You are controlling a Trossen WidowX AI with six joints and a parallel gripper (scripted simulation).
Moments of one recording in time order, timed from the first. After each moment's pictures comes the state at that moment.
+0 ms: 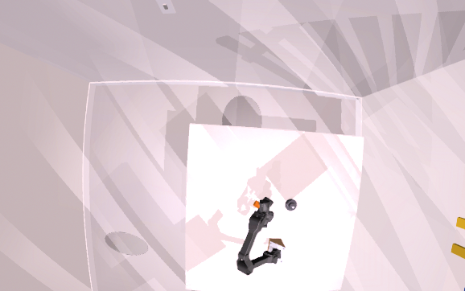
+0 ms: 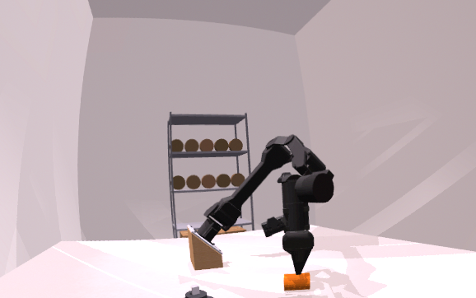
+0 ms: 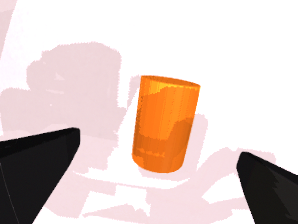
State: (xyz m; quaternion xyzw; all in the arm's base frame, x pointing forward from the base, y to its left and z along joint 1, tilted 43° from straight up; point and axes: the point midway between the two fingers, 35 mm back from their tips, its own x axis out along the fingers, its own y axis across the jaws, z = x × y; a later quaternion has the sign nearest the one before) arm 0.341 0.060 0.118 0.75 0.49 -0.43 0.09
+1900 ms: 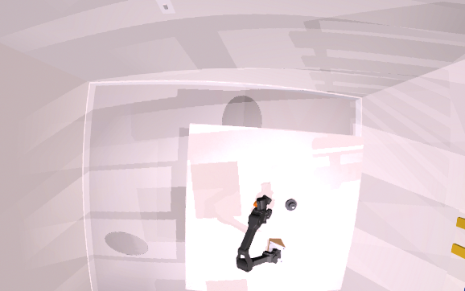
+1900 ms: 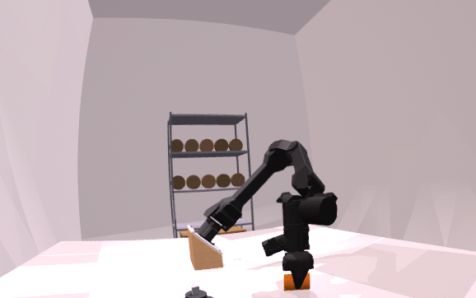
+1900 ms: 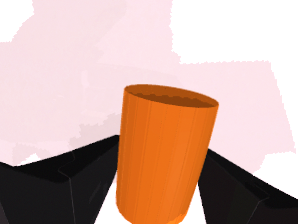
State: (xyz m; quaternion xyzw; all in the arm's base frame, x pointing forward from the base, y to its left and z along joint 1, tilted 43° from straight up) arm 0.346 0.091 0.085 0.75 0.49 -0.43 0.09
